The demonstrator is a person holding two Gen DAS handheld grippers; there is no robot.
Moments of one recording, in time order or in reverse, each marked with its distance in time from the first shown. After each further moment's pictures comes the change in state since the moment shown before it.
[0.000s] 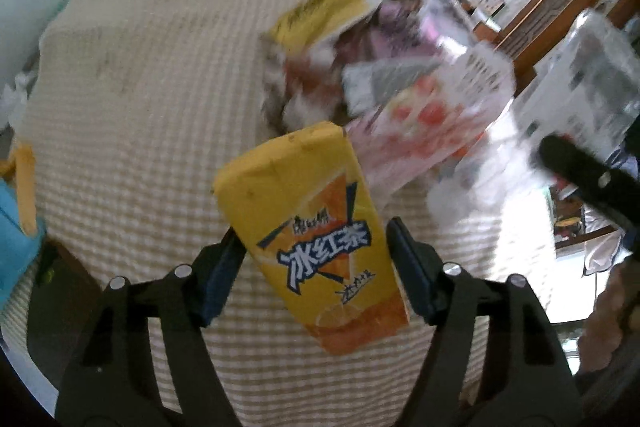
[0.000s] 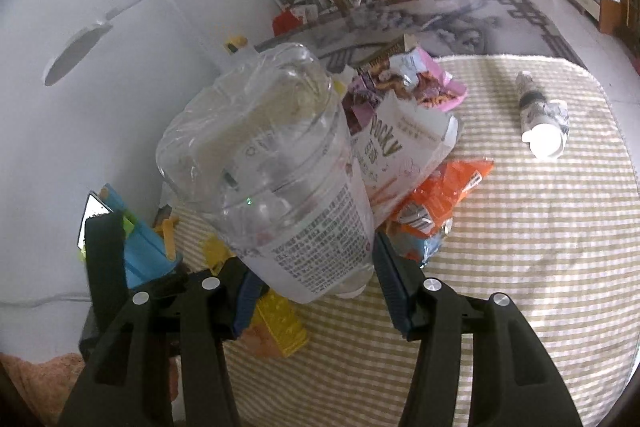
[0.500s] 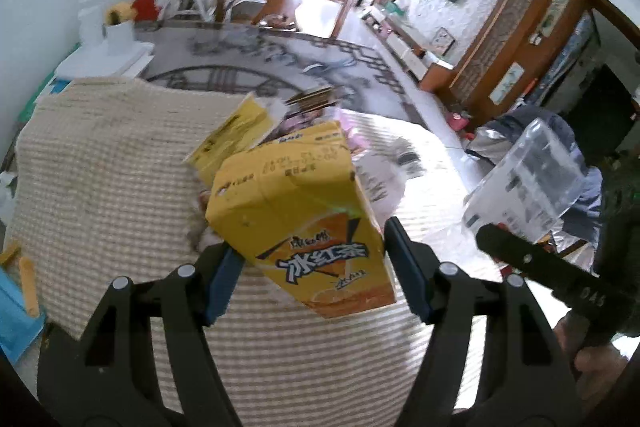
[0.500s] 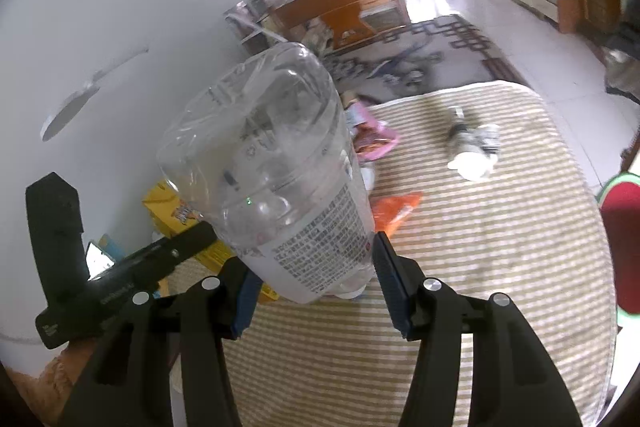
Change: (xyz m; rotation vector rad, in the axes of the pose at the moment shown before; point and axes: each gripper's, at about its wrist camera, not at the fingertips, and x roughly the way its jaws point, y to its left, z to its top) left arm -0.039 -0.061 0.051 0.106 -0.209 -0.119; right arm -0.062 -0.041 -0.001 0.118 -0.155 -0.081
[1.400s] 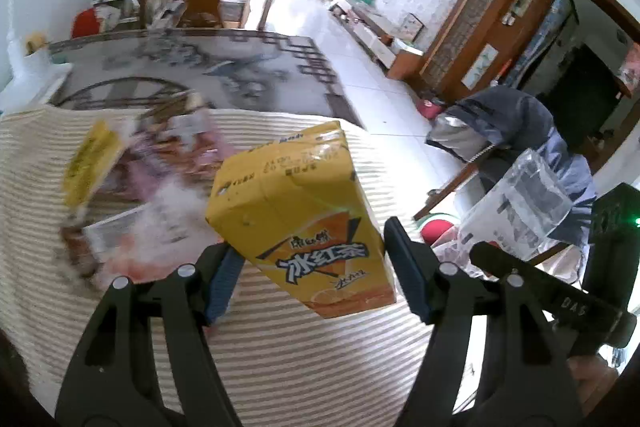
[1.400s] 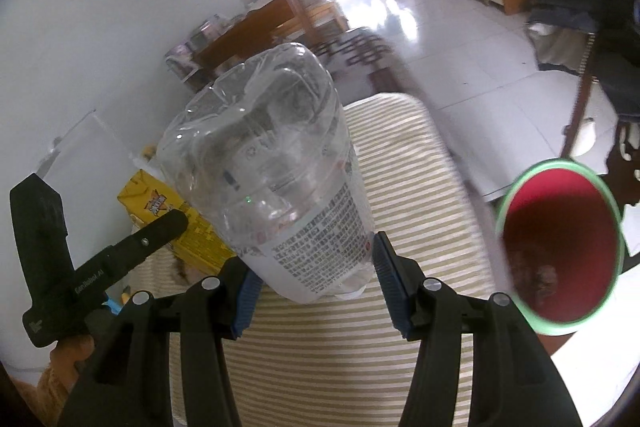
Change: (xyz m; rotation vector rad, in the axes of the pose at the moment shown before) left arm 0.067 -0.143 0.012 0.066 0.026 -0.077; right arm -0.074 -0.150 0.021 0.135 -0.047 -0.104
